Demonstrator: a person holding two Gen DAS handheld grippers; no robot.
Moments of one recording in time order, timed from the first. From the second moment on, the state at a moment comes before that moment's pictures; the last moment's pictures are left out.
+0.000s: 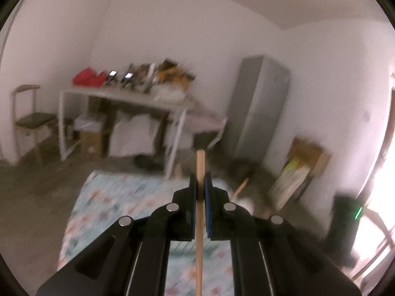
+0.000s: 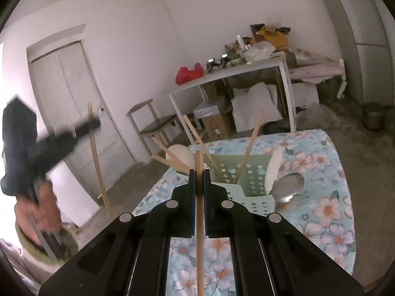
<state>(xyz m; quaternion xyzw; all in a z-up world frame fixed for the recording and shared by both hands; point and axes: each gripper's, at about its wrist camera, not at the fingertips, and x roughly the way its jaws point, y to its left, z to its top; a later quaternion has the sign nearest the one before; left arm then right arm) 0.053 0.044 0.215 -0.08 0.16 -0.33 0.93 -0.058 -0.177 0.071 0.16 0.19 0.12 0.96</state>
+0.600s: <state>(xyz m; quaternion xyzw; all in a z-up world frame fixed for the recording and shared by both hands) 0.128 -0.035 0.224 -0.15 0.05 -0.27 0.95 -0.055 -0.207 0.066 0.19 0.19 0.10 0.96</state>
